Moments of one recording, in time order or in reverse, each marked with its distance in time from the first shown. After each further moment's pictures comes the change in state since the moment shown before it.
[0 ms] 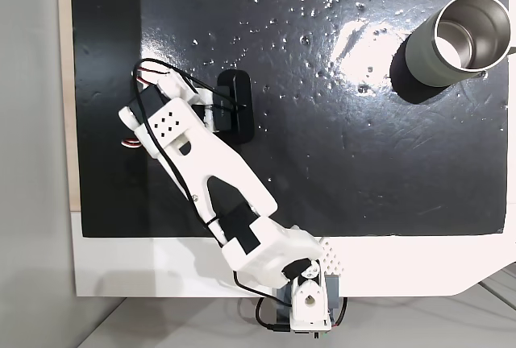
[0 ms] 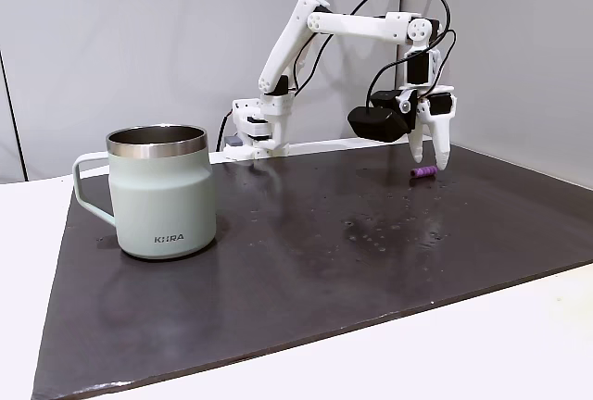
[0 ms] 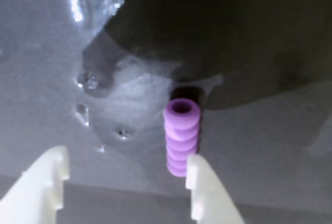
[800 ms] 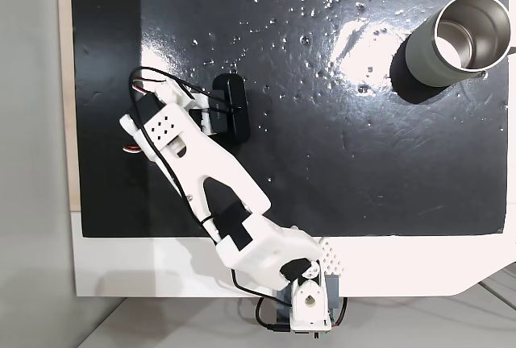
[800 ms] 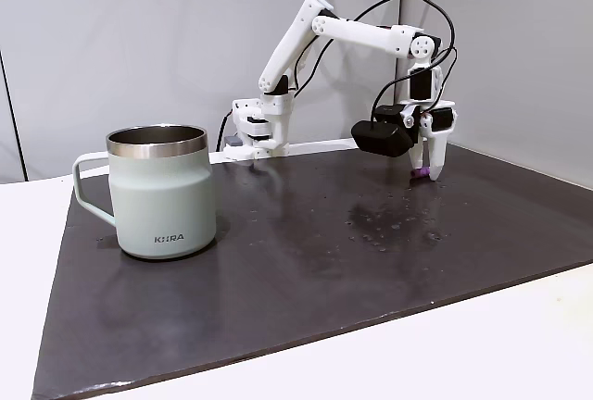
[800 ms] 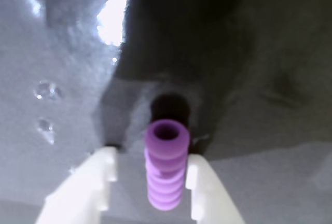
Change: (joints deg) arm -1.8 -4.9 3.3 -6.3 -1.0
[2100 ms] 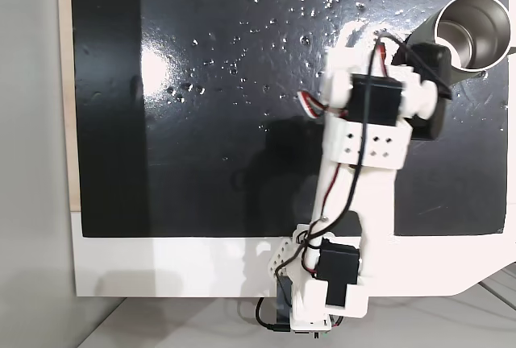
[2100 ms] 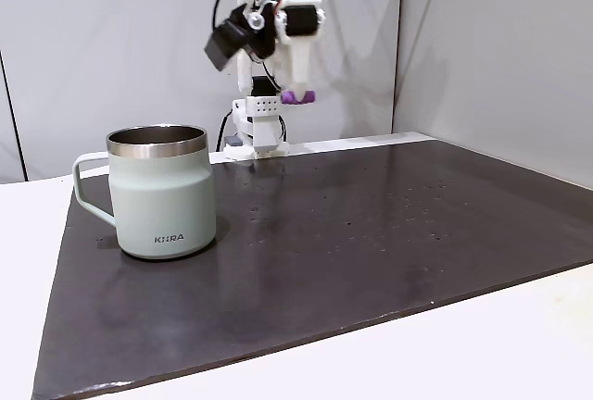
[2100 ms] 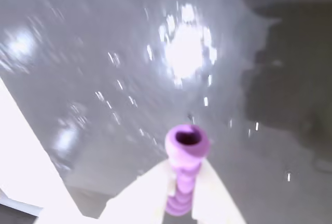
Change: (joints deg) arm 50.5 32.0 -4.0 25.2 -39.9
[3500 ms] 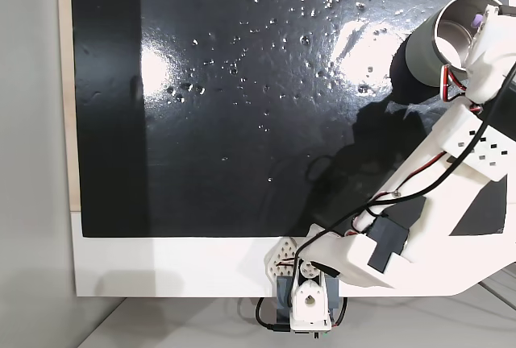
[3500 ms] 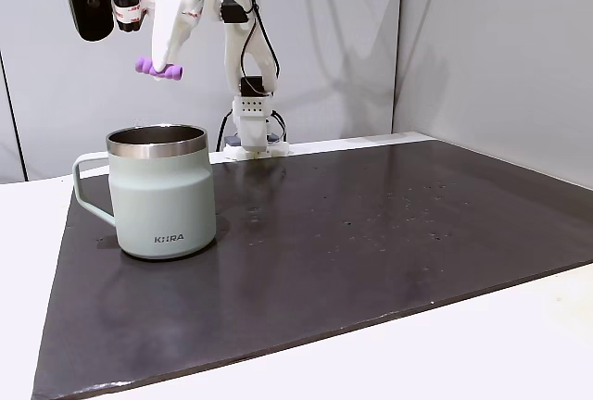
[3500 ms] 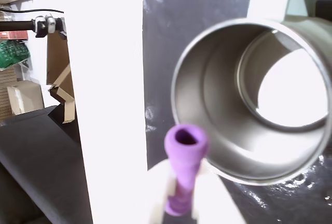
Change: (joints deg) arm 21.1 -17.0 -24.5 -21.4 -16.9
